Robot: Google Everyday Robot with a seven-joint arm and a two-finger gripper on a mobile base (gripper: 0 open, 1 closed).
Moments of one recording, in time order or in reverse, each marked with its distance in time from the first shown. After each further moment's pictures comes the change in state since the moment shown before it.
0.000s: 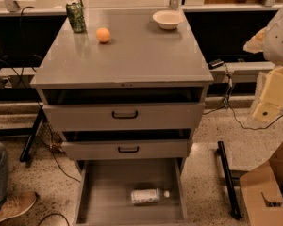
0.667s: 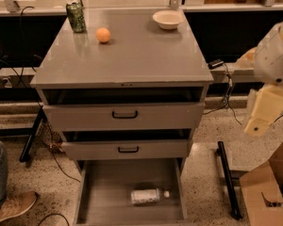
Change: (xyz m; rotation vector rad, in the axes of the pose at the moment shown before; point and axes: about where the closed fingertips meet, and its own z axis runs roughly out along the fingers) arm 0.002 0.014 0.033 -0.054 -0.032 -0.010
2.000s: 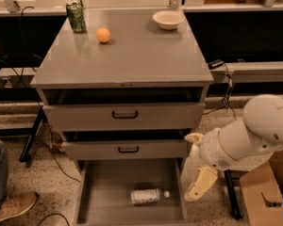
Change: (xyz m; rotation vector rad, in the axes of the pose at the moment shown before) arm -0.012 0.083 0.237 -0.207 -0.345 0.016
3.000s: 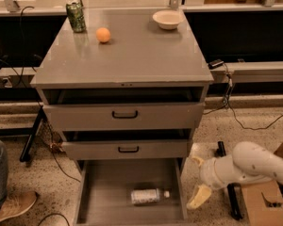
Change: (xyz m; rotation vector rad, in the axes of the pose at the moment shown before) arm 0.146 -0.054 0.152 0.040 -0.059 0.023
